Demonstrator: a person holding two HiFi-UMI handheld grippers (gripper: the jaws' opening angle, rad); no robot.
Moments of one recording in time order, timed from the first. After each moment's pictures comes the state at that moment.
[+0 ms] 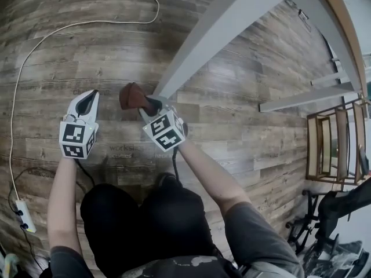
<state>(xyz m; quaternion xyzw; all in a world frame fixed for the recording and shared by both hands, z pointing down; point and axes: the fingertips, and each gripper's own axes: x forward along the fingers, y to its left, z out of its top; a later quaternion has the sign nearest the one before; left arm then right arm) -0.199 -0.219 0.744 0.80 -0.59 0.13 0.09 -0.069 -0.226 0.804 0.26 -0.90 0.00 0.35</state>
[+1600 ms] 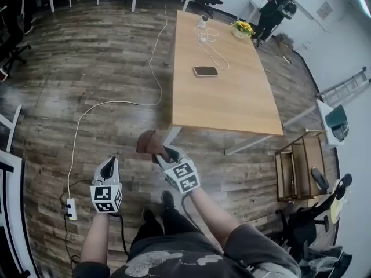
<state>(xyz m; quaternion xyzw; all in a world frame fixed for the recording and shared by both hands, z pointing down) -0.222 -0.026 0.221 0.73 -0.66 0.06 0.16 -0.080 -0.096 0.217 0.29 -0.92 0.09 0.24</state>
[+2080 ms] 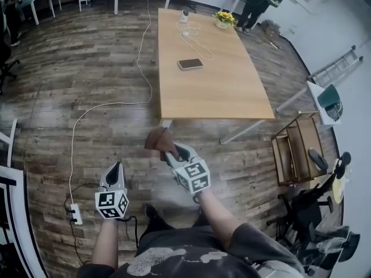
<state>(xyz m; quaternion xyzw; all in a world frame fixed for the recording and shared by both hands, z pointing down) -0.171 -0.001 0.195 0.74 -0.64 0.02 0.20 -0.004 -0.080 0.172 0.37 -0.90 0.11 0.20</state>
